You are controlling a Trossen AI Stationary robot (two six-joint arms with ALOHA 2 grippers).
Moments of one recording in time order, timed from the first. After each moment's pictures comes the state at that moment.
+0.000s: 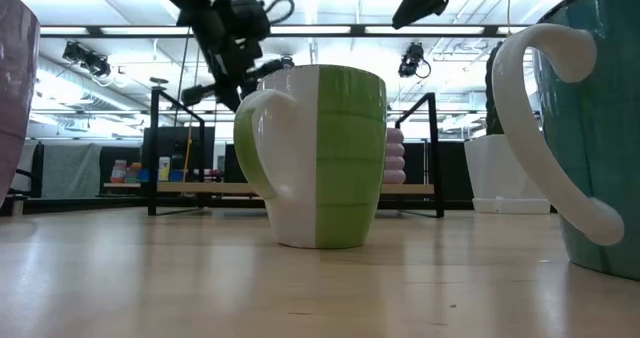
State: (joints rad) left arm 0.59 1.55 1.24 -0.72 0.02 1.71; right arm -0.03 1.31 1.34 -0.79 0.23 -0.01
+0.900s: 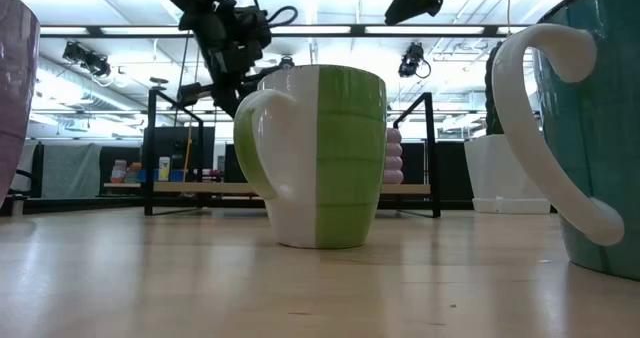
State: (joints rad) left arm 0.61 1.58 1.27 -0.81 0.12 1.65; right arm -0.06 1.31 1.34 -0.74 0.18 -0.02
